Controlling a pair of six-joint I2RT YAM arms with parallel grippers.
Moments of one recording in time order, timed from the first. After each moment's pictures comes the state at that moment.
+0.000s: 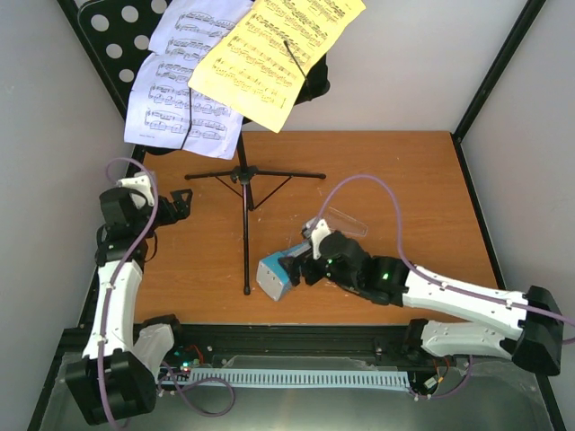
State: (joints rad) left arm 0.24 0.92 0.73 -0.30 0.45 -0.21; right arm 1.15 1.09 0.78 -0.25 0.19 0.44
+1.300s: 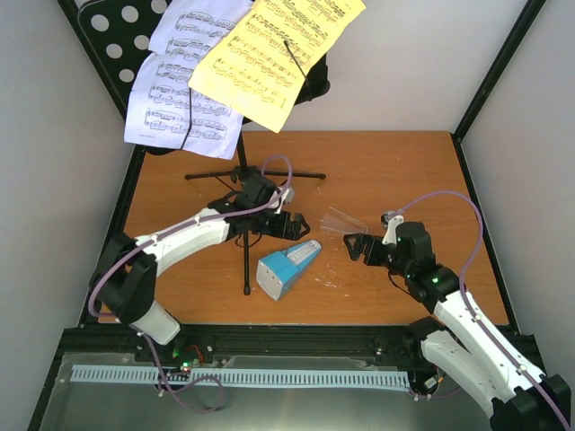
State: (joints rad) left arm -0.68 1.54 1.07 -0.38 0.33 -0.46; right arm 0.39 0.73 0.49 -0.33 -0.21 0.52
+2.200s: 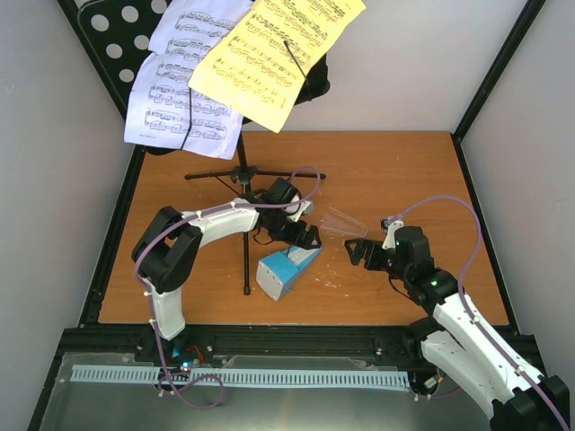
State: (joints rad) left arm -0.70 1.86 1.24 -0.47 0.46 -0.31; right arm 0.39 0.70 0.44 -0.35 -0.19 0.52
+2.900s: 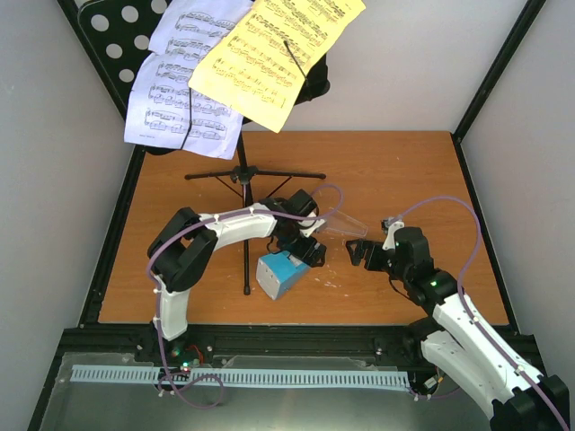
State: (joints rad) left arm -0.81 1.95 1.34 -0.63 0.34 -0.20; right arm 0.39 0.70 0.43 -0.35 -0.17 0.51
